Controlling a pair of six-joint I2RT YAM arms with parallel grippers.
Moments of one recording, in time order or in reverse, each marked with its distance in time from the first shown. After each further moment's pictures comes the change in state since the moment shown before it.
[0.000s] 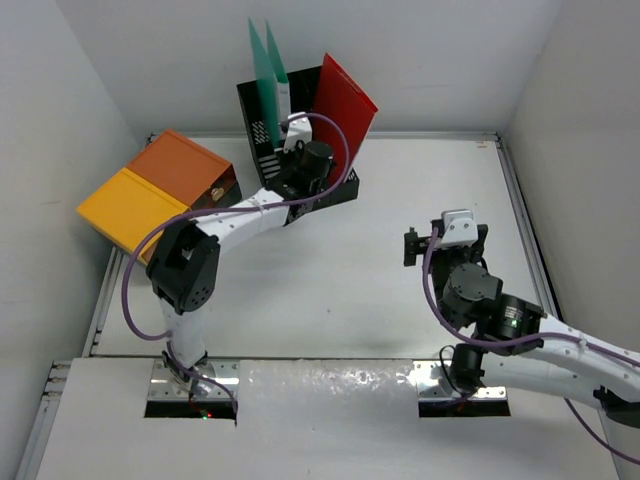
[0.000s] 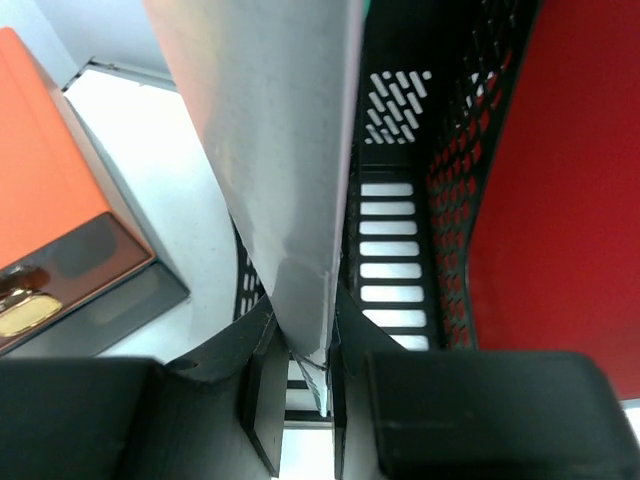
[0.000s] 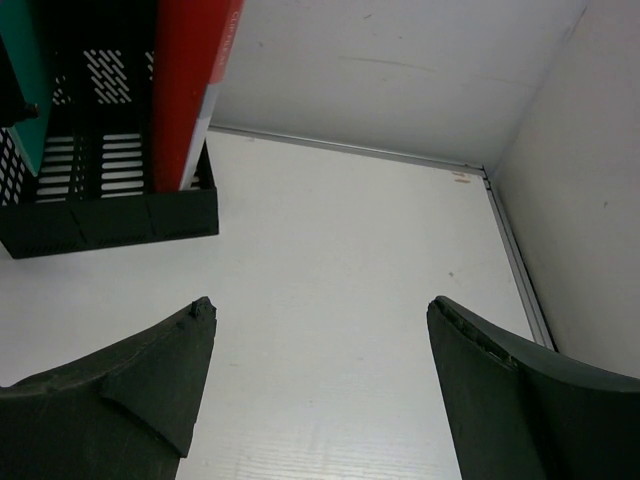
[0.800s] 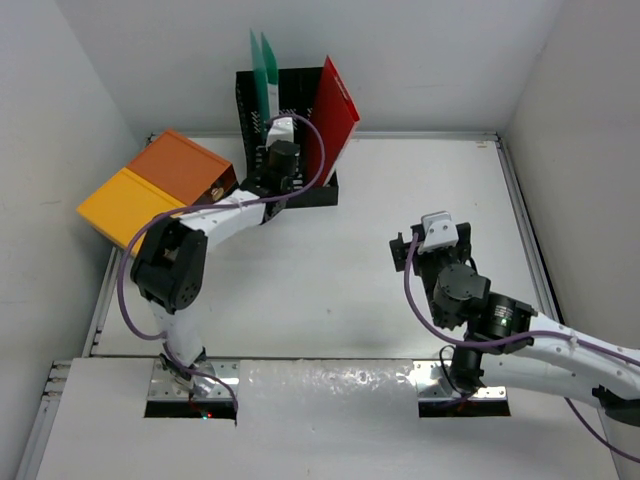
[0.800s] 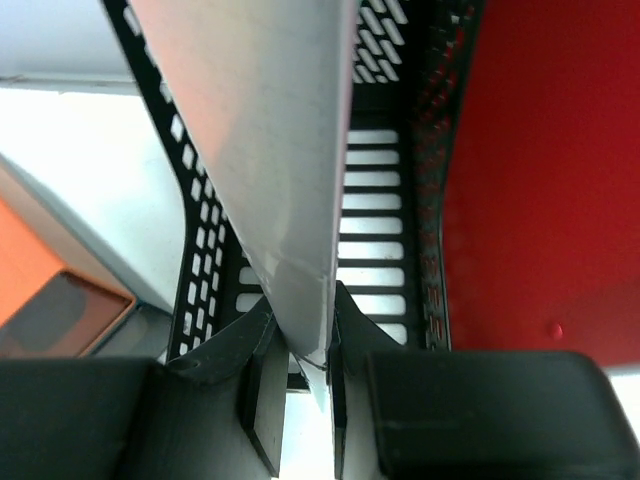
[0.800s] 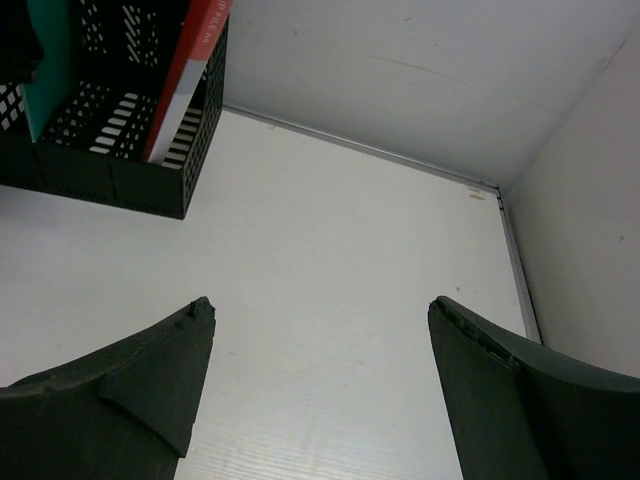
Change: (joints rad) left arm 0.146 -0.039 -0.150 0.135 0.371 0.135; right arm 0.000 0.037 -0.027 0.025 -0.080 -0.068
